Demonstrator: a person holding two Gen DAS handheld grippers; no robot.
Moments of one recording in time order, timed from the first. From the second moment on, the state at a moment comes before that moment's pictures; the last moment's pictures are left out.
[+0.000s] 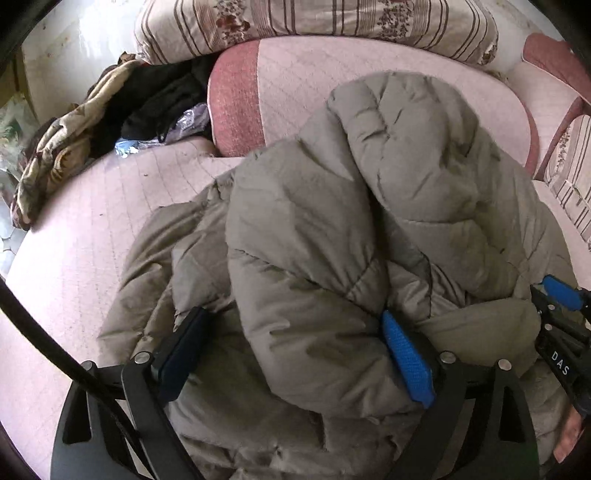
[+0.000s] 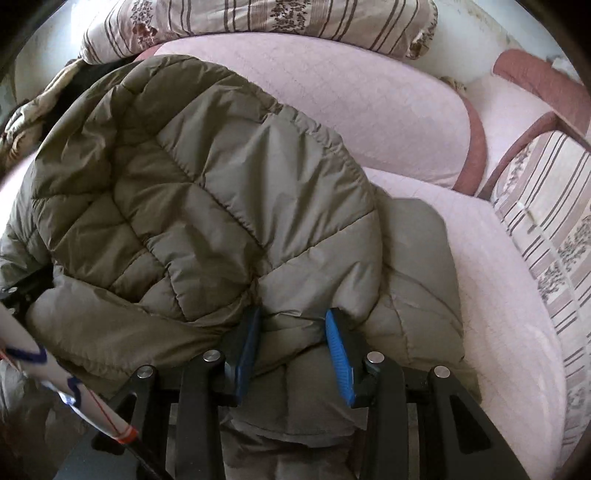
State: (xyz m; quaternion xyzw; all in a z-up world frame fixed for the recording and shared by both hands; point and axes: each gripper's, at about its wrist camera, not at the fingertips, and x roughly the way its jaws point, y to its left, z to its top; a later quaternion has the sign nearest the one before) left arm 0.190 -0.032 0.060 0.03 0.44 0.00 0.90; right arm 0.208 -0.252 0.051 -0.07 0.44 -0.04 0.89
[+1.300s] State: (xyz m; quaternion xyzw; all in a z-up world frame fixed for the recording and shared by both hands) left arm -0.107 0.068 0.121 -0.01 0.37 0.10 0.92; right arm -0.049 -0.279 0.183 -0.13 0.30 -0.14 0.93
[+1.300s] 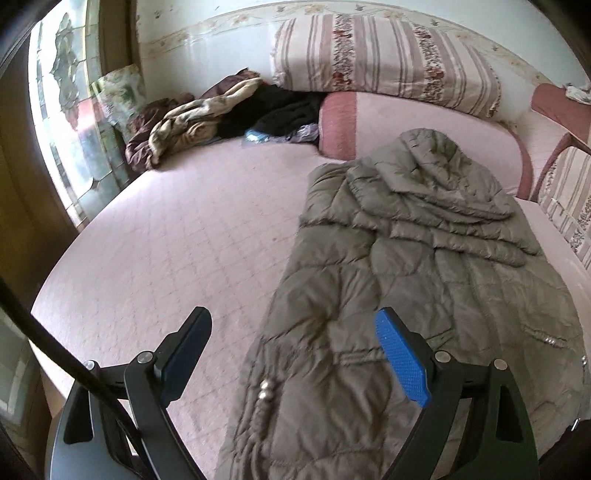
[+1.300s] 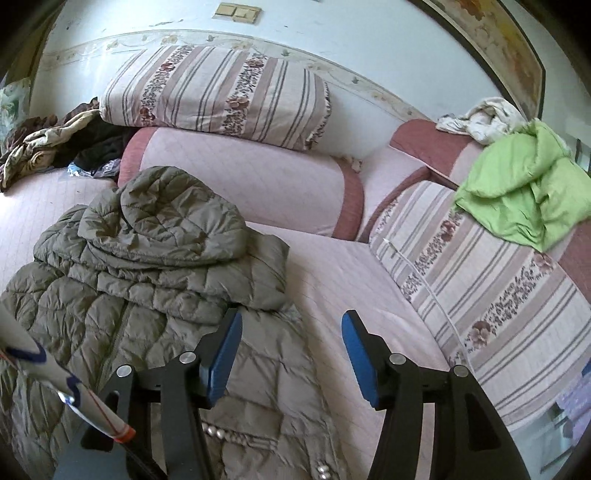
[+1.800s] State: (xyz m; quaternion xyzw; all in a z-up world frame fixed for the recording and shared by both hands) left arm -0.119 0.120 0.093 -0.07 0.43 0.11 0.90; right arm -0.062 -0.362 0.138 -0.05 0.40 -0.16 0.90
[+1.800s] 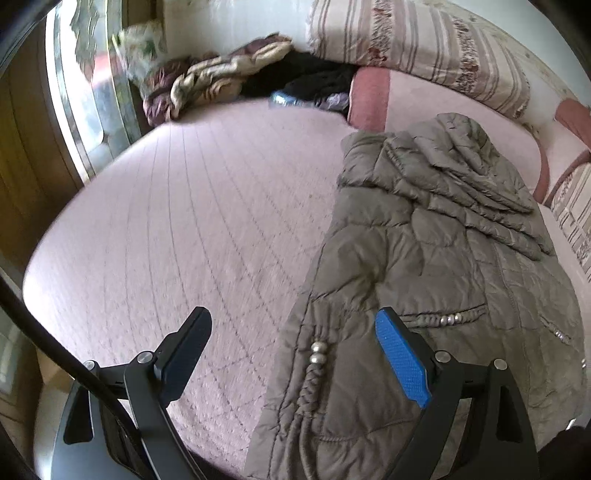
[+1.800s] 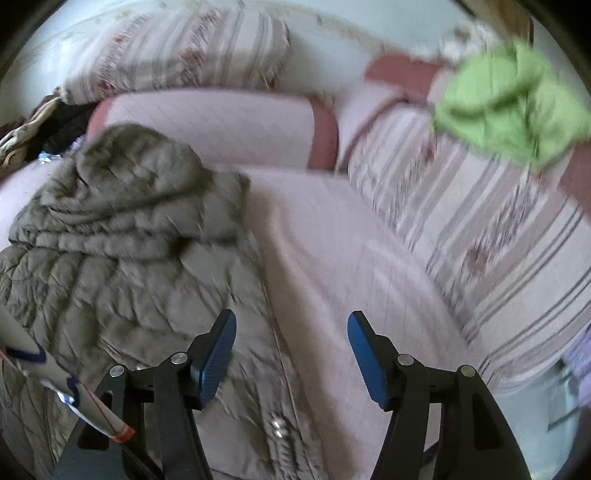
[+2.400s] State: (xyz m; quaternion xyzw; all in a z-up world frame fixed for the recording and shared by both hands) left arm -0.077 0.164 0.042 -0.26 0.47 -0.04 0.84; right arm -0.073 -0.477 0.036 0.26 0.47 -0.06 0.84
